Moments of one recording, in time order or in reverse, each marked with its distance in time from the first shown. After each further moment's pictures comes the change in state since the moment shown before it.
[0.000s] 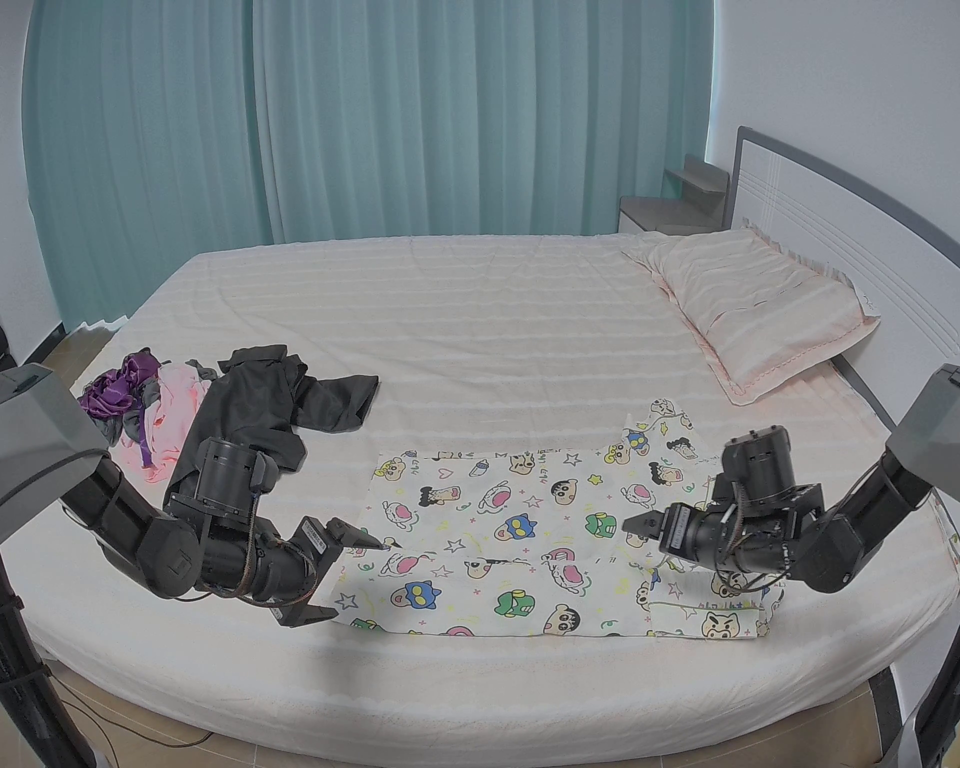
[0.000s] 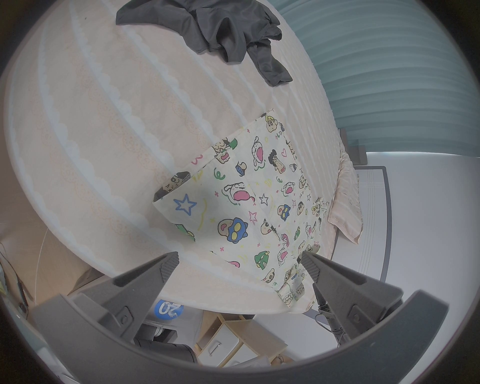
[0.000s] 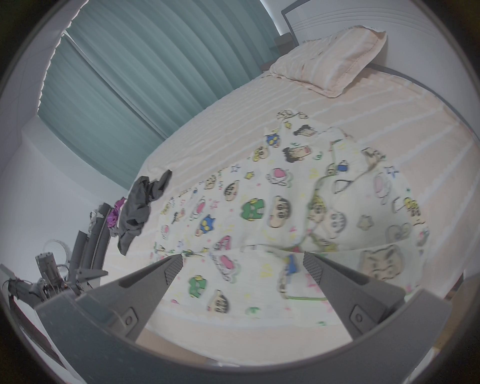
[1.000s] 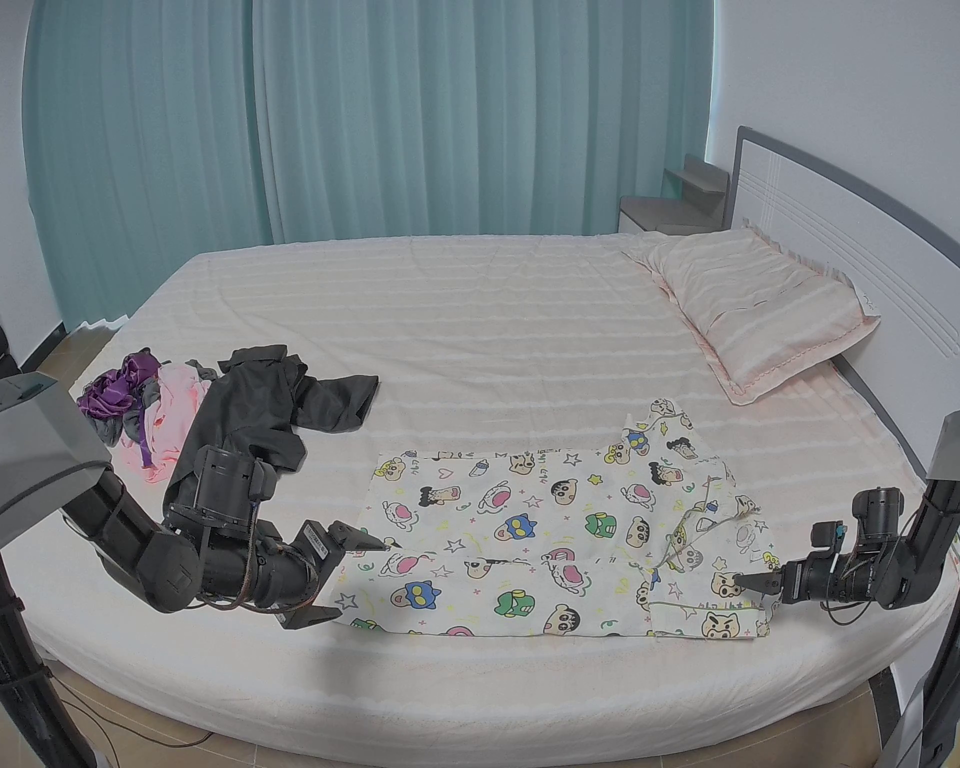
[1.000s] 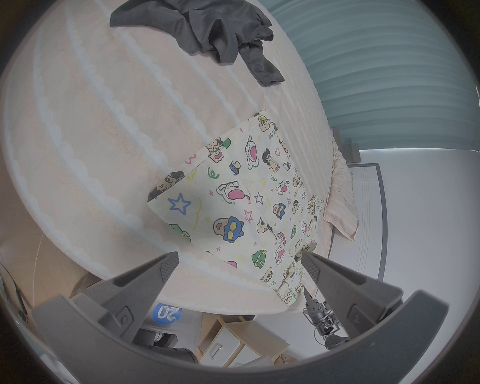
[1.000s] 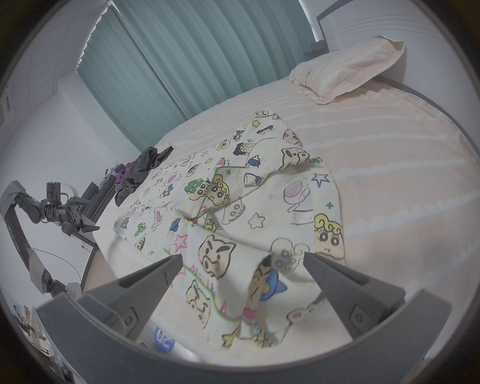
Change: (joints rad) left arm -0.011 0.000 0.053 -0.100 0.003 0.006; right arm -0.597 0.173 0.298 -0.348 0.559 -0.711
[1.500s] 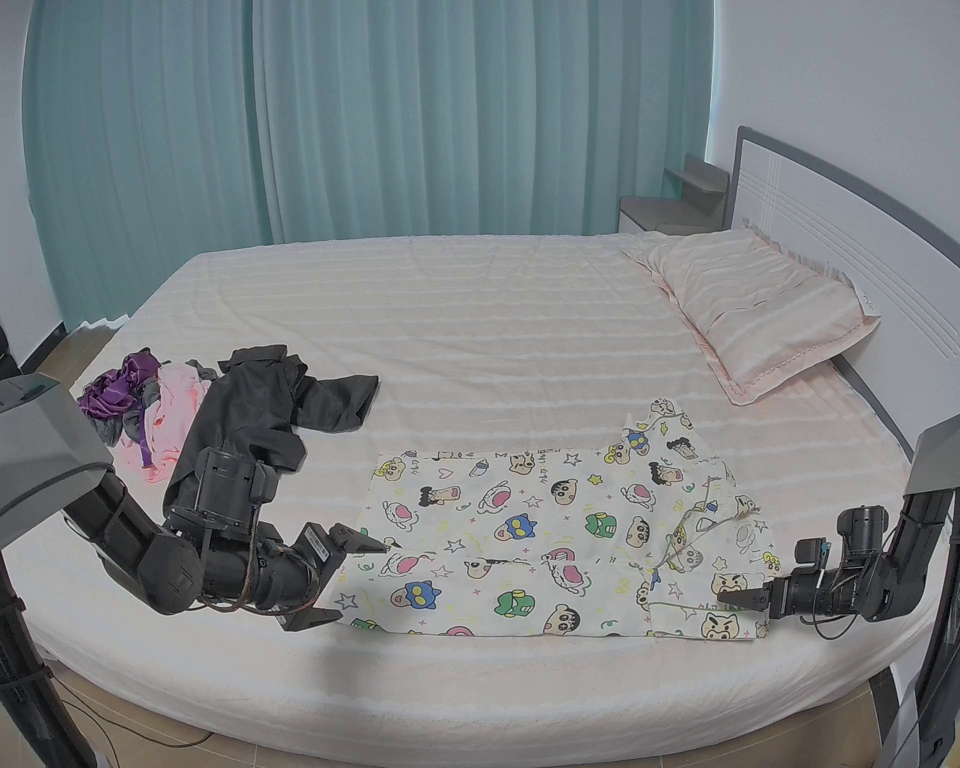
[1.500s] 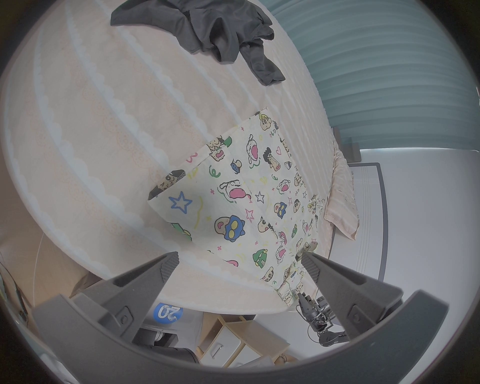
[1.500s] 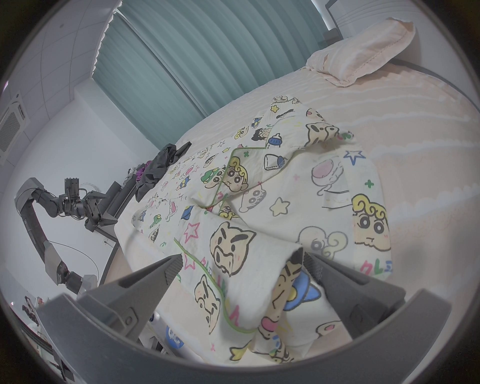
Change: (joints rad) left arm -0.003 0.003 0.006 -0.004 0.000 0.000; right arm 0.005 0.142 -0.016 -0.092 0.152 -0.006
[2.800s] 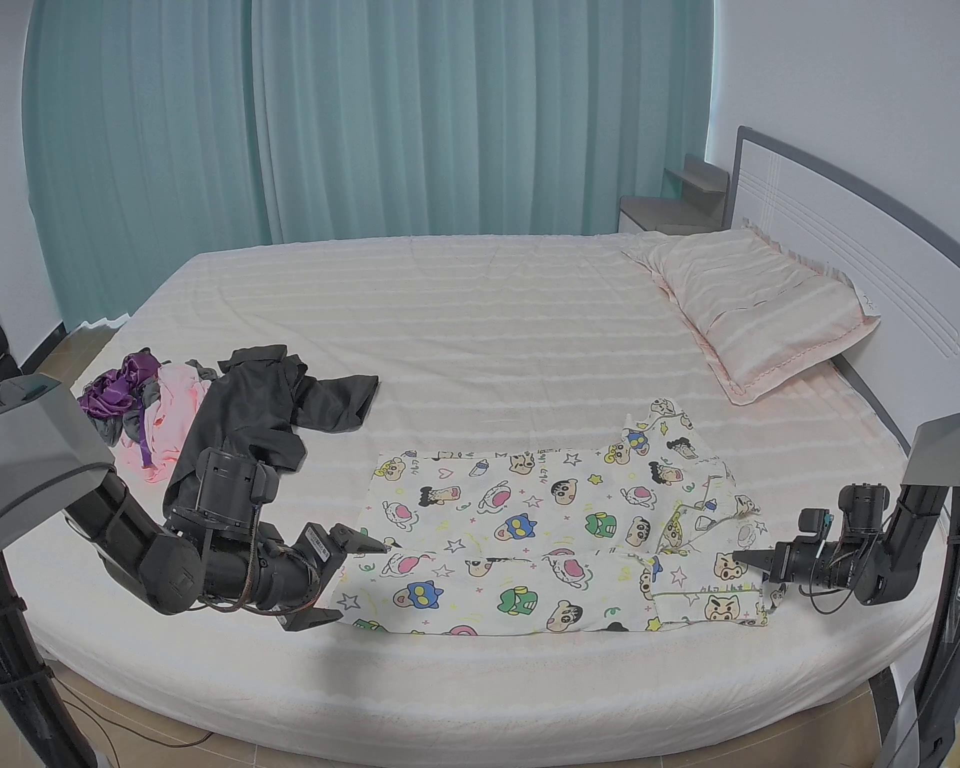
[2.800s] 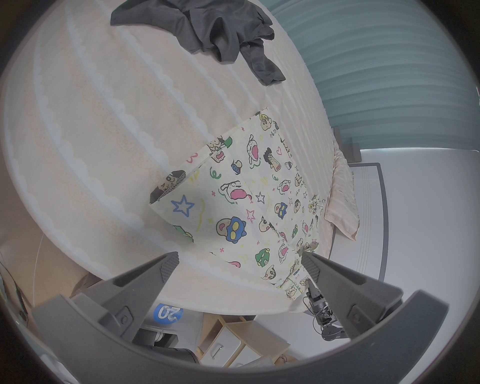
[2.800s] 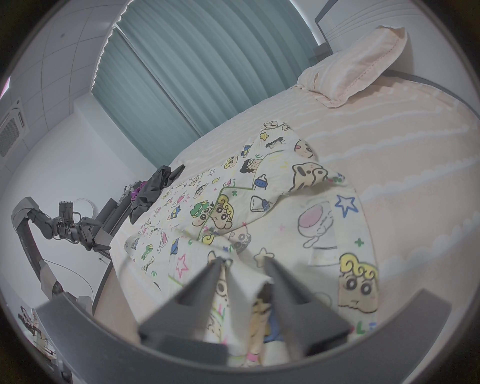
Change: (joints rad) left arm 0.000 0.004 -0.001 -0.001 0.002 0.000; right arm -0.008 0.022 -0.124 -0.060 -0.017 0.130
